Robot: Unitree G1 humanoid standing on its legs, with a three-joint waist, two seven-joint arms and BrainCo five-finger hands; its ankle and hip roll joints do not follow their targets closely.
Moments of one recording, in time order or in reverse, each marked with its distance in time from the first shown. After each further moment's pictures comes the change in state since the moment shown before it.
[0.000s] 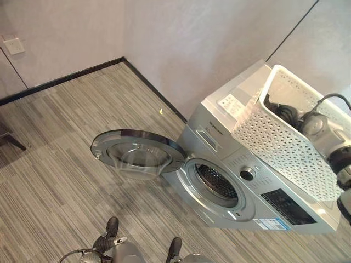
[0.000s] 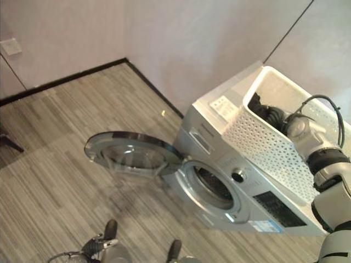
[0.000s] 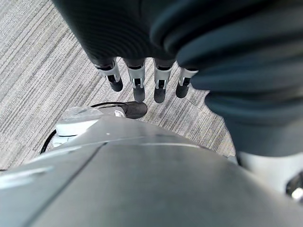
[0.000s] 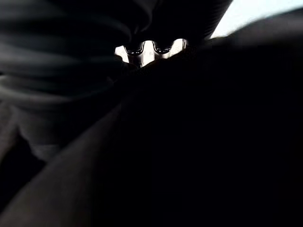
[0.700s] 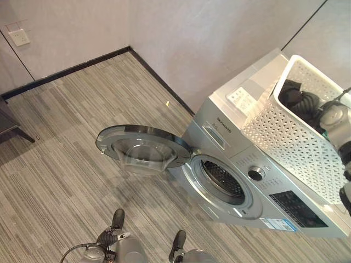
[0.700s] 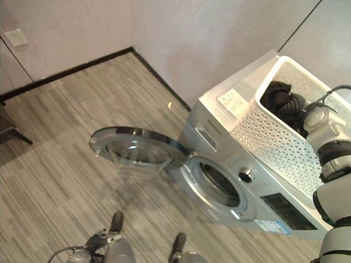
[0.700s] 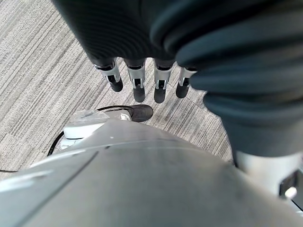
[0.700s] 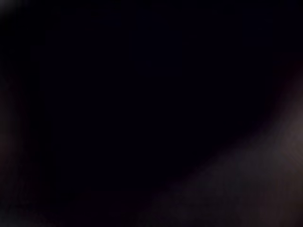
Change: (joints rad) left arm -0.042 -0.025 -0.009 0.028 0.003 0.002 0.009; right arm -0.066 -0.001 -0.173 0.106 0.028 0.001 -0.082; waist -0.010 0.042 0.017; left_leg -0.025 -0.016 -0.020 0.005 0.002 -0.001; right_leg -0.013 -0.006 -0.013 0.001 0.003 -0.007
